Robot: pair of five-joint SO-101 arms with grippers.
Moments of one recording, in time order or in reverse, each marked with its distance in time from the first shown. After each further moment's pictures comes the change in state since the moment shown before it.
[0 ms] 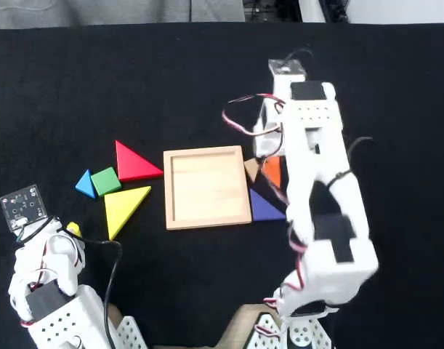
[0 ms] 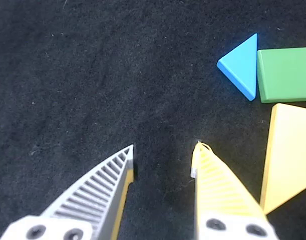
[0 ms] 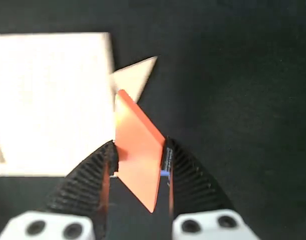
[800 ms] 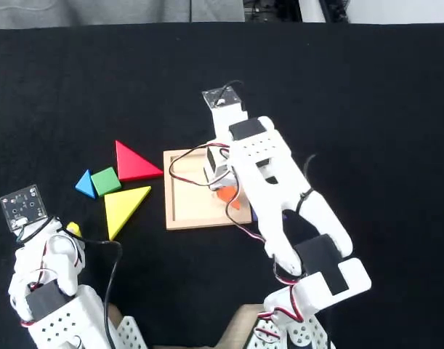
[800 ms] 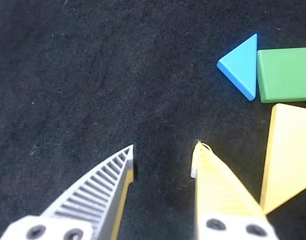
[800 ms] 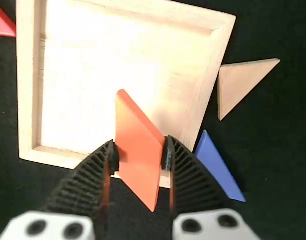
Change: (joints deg) left arm 0.0 0.0 0.0 0.0 0.0; right arm -15.2 -5.2 22.2 -17.1 -4.3
